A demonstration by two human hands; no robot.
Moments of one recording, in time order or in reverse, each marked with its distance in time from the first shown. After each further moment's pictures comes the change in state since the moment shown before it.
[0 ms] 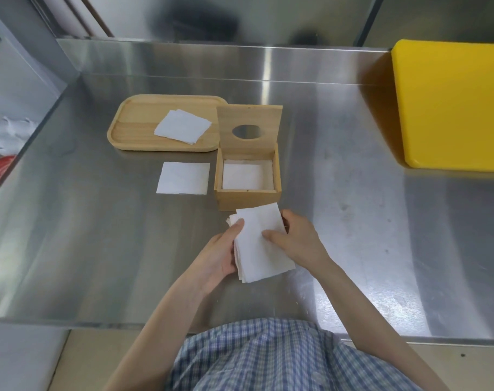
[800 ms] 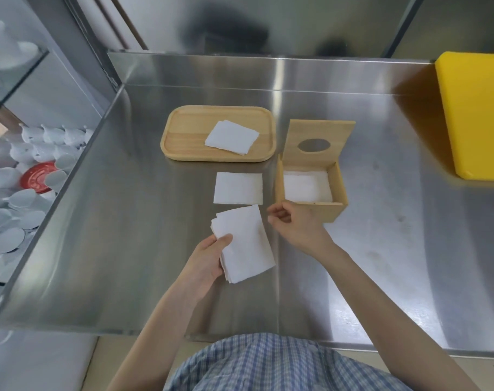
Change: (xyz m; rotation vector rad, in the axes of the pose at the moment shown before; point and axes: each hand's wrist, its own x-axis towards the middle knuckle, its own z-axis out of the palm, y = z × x) left_hand -0.033 0.033 -0.127 0.002 0.147 0.096; right_hand 0.033 -0.079 0.081 -0.044 0.006 -0.096
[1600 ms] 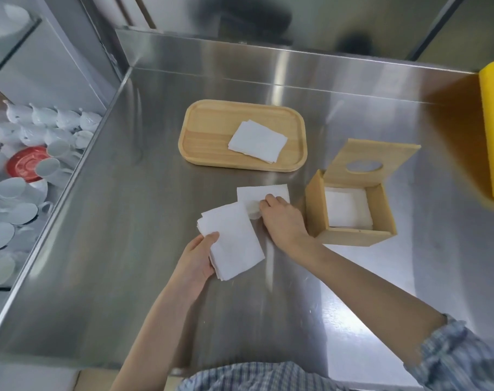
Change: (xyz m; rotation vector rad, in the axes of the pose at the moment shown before) left_hand 0.045 0.031 -0.073 -0.143 0.076 -0.024; right_hand 0.094 -0.034 0.074 -0.965 -0.038 -0.291
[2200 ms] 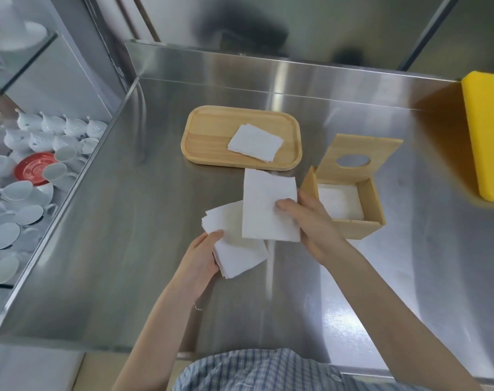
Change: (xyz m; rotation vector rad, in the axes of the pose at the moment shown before) left_hand -0.018 -0.013 0.004 -0.003 -0.100 0.082; right_hand -0.066 0.005 -0.050 1.665 0.043 0.421
